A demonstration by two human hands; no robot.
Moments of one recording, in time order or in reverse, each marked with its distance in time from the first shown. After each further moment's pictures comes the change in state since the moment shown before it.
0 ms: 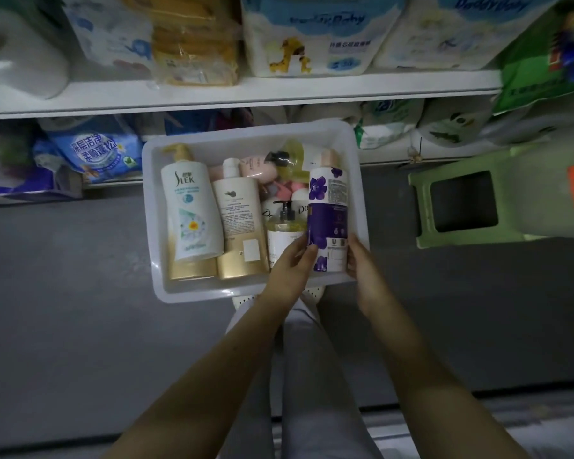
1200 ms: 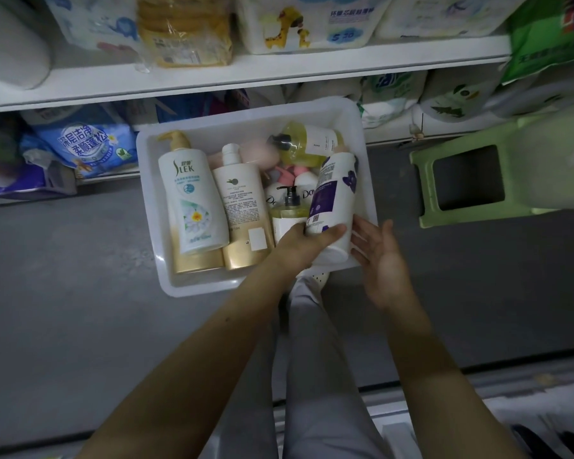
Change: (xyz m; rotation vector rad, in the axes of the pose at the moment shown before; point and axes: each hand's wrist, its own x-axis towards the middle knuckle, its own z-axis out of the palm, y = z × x) left_hand 0.019 0.034 -0.007 0.241 -0.102 -0.231; right_hand -0.015 0.005 0.004 0.134 0.094 -0.073
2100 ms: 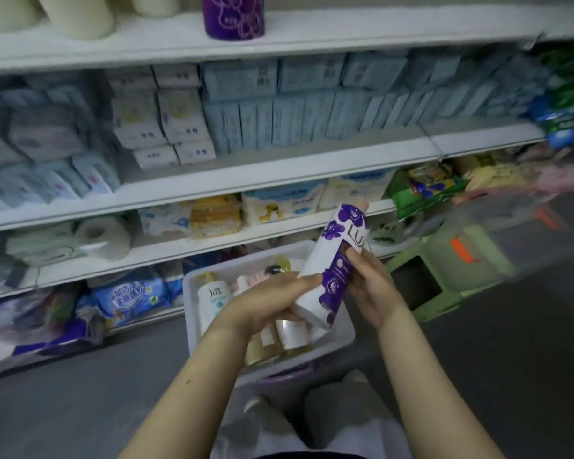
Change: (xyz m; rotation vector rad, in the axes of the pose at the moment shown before) left_hand -0.200 0.088 -0.055 0.136 -0.293 0.348; right_hand -0.151 -0.146 0.033 0.307 -0.220 -0.373
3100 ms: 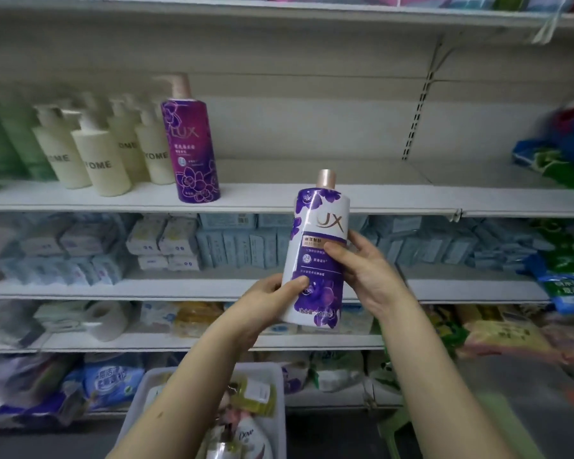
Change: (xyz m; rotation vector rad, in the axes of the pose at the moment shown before) left_hand 0.039 0.203 0.147 -0.027 0.452 0.476; right_hand 0.040 -0.298 -0.023 -0.214 -0.476 -0.264
